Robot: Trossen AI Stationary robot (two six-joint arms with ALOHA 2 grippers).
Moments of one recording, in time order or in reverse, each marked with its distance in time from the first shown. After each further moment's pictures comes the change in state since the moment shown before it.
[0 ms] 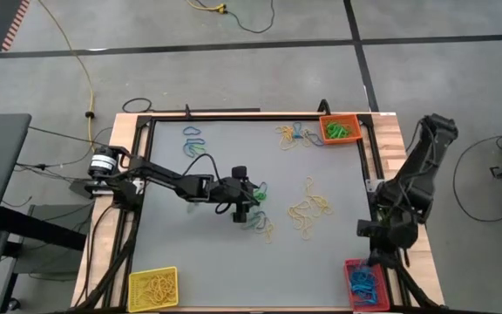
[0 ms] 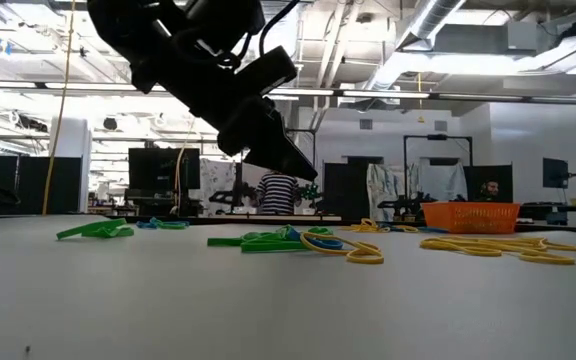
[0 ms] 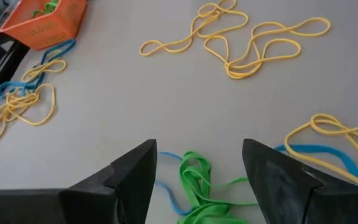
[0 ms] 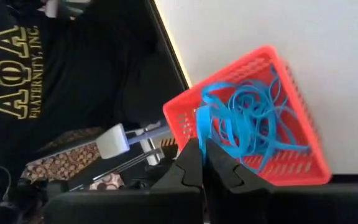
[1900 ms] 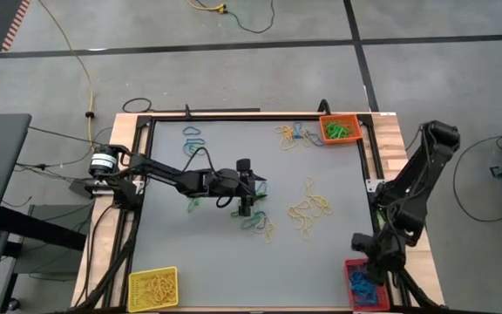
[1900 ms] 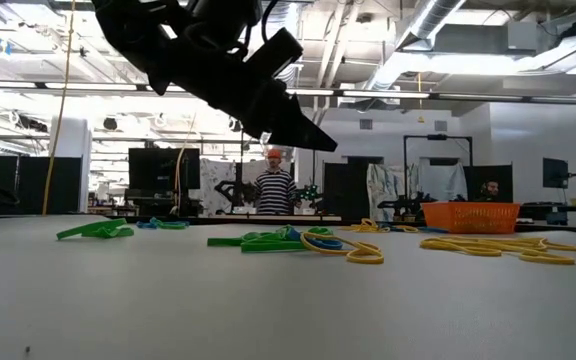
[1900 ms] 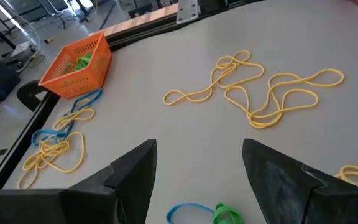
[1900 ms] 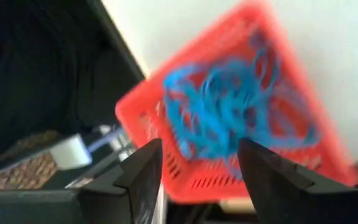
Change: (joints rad) left arm 0.041 -0.001 0.002 0.166 0.041 0.092; right arm 0.024 0.247 0.030 0.024 -0.031 0.056
